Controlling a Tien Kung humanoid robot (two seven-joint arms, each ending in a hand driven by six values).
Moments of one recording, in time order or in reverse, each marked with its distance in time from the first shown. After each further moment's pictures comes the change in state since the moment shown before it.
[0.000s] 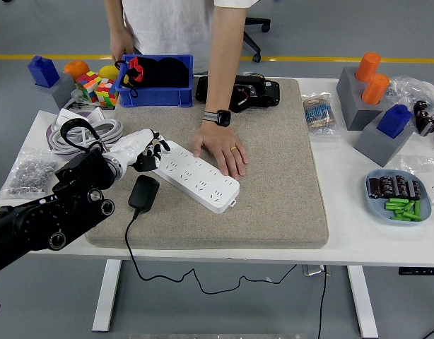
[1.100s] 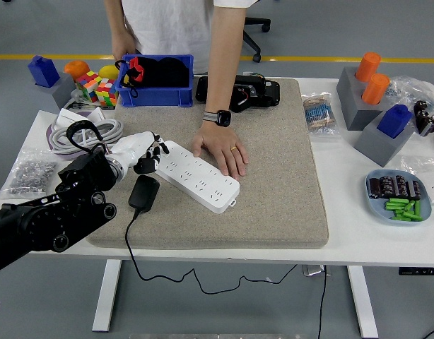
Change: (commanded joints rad) left arm -0.016 -0.004 0.035 0.028 0.051 0.016 0.002; right arm 0.000 0.001 -0.006 0.001 0.003 0.000 0.000
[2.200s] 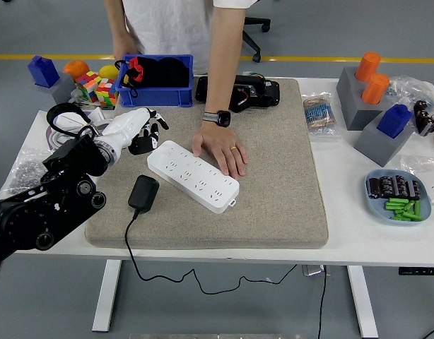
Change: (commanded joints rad) left arm 0.089 0.060 -0.258 -0.225 0.099 -0.040 0.020; right arm -0.002 0.001 0.006 0.000 -0.006 -0.001 0.000
